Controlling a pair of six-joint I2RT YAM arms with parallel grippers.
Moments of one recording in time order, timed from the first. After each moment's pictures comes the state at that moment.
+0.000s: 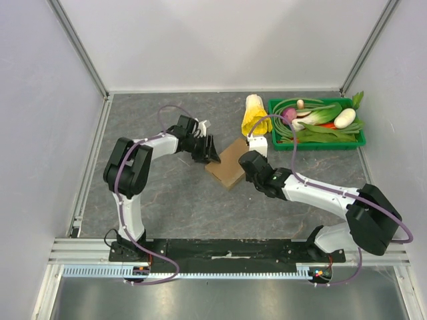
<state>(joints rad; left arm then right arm) -0.40 2.02 1.28 -0.22 0.60 -0.37 0.84 1.38 0.79 -0.20 0.57 0.50</state>
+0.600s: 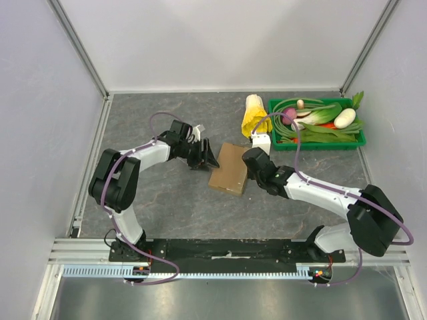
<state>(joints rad) -0.40 1.79 1.05 -0.25 0.66 -0.50 0.80 1.37 0.79 -0.18 0.54 0.50</state>
